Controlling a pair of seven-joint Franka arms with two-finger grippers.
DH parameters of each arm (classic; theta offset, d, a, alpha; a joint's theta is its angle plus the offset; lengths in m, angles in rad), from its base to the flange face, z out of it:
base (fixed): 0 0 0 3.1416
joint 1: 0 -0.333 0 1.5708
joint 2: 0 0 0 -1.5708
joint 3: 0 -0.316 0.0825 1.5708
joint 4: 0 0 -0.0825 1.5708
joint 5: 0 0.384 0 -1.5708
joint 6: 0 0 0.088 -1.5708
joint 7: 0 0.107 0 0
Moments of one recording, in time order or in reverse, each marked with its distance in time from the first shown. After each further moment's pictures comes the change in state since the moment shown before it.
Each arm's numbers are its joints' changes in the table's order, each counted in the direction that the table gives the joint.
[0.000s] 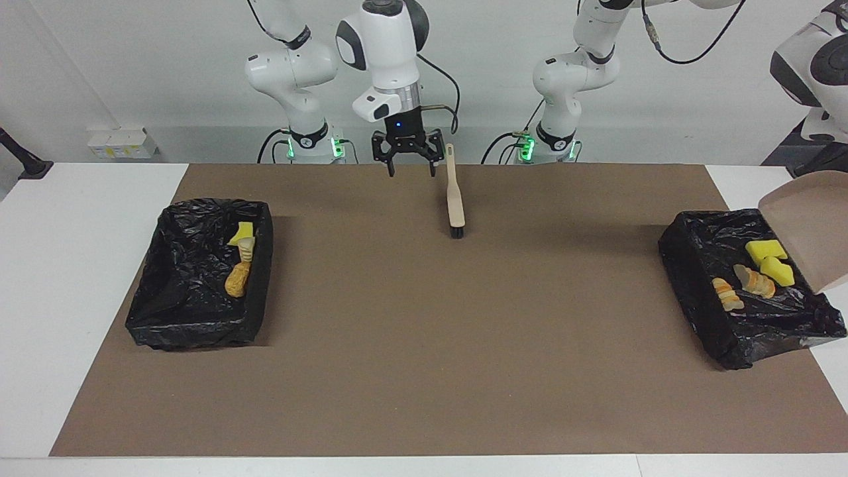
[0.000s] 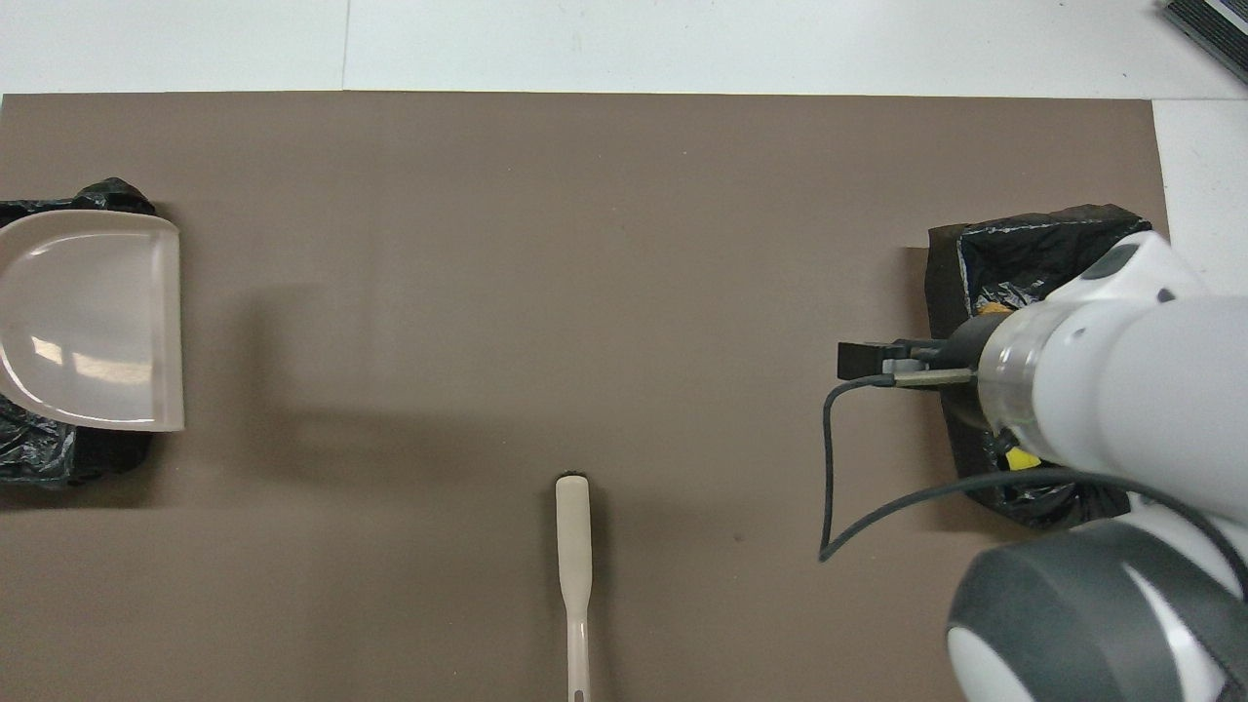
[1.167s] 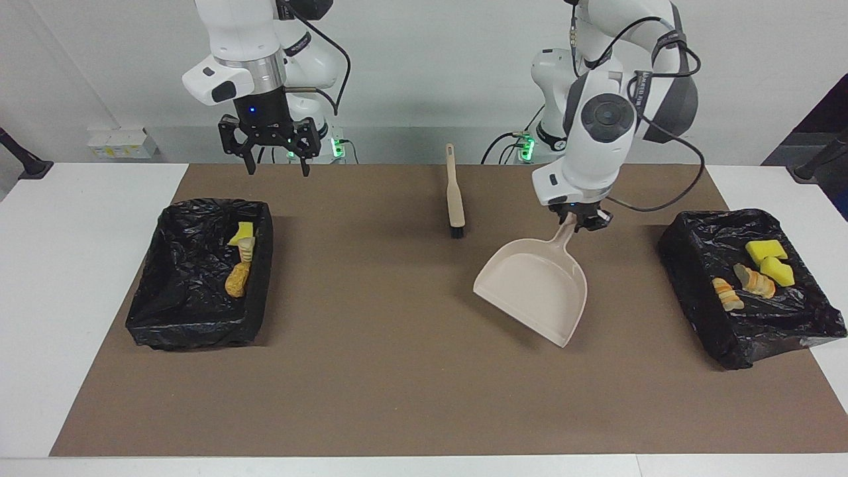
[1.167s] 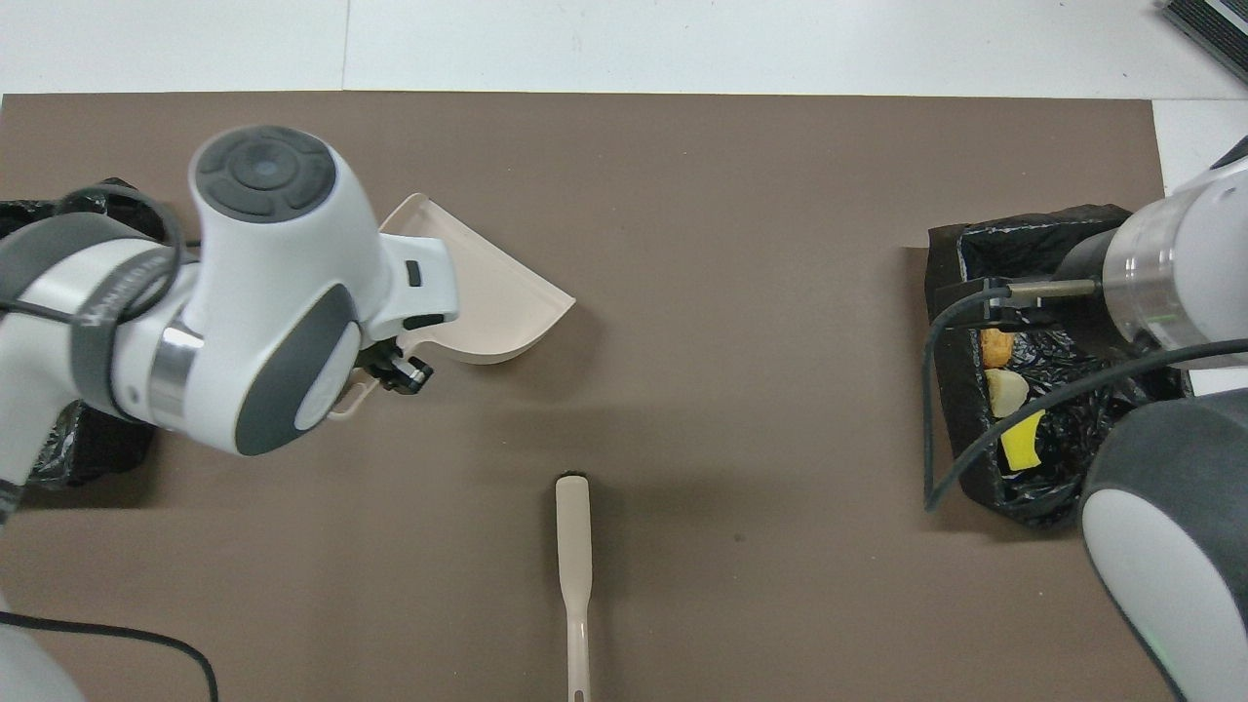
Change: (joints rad) left arm 0.515 0.123 0.010 0.148 -0.572 -0.255 -1.586; right arm 0.054 0.155 0.047 -0.281 -0.073 0.308 -0.066
